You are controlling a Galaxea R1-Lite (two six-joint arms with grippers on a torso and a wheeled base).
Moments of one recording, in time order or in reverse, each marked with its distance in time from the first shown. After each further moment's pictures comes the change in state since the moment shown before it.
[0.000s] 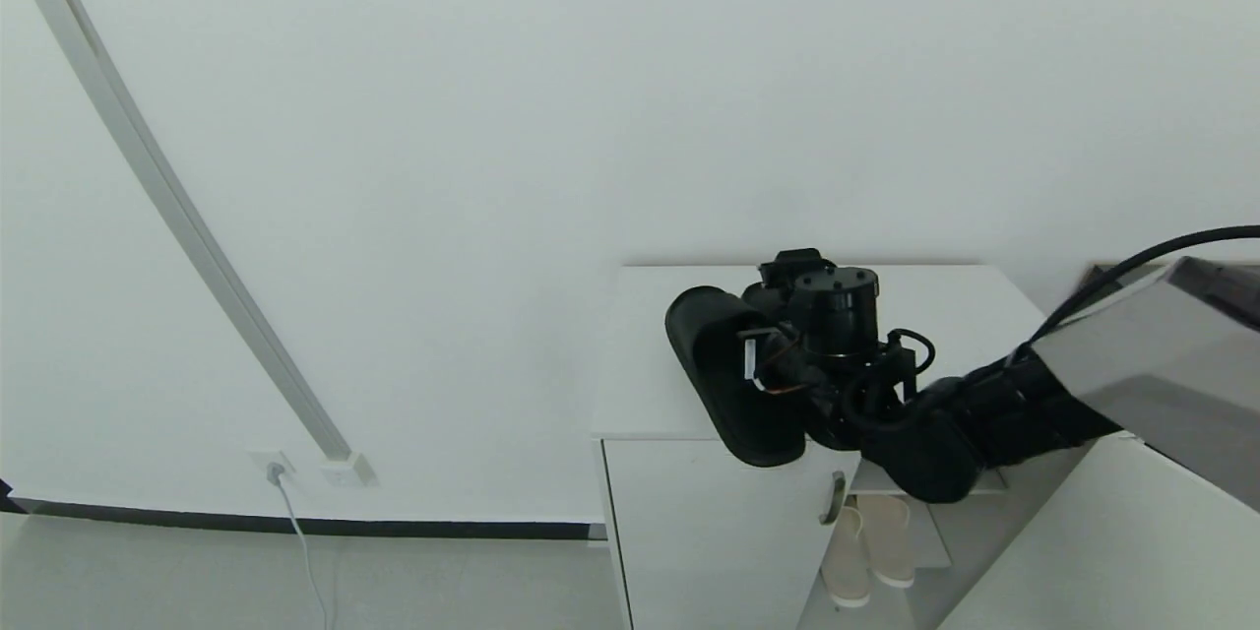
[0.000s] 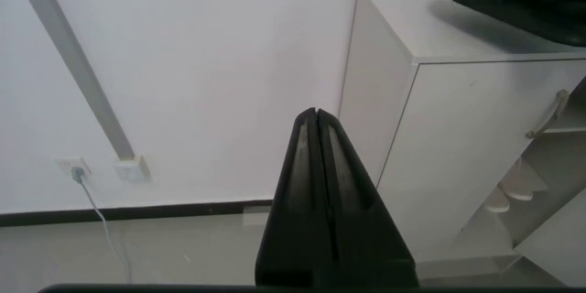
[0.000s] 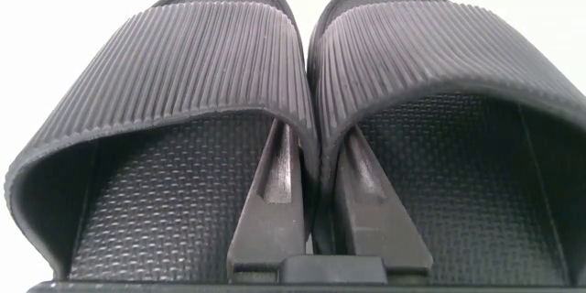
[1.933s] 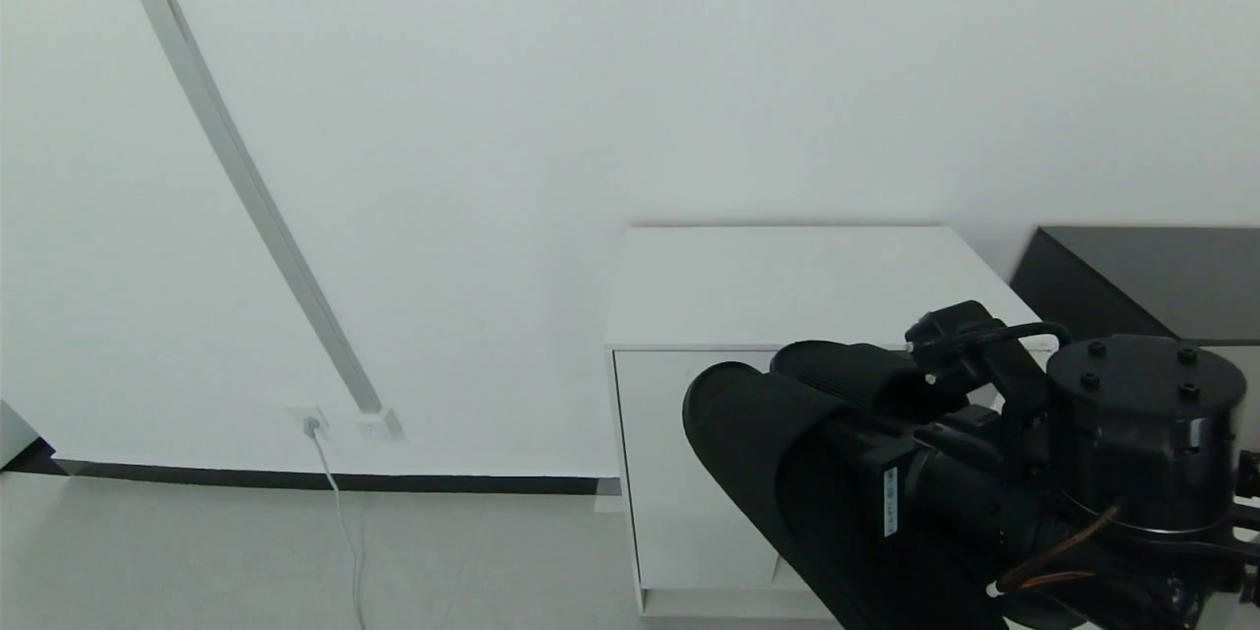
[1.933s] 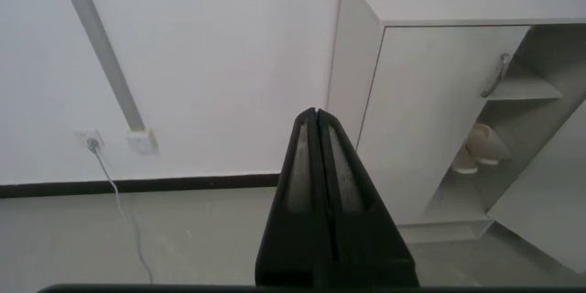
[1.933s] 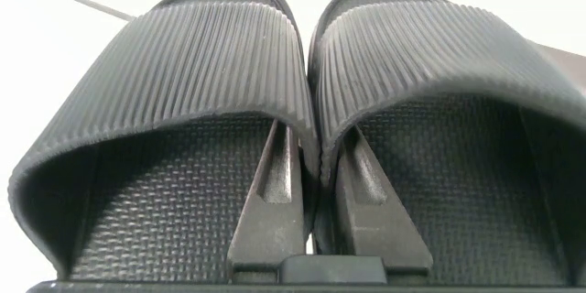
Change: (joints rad) left arm 0.000 0.000 0.000 0.000 -0.001 -0.006; right arm 0.186 -0.576 0.564 0.084 0.064 0.036
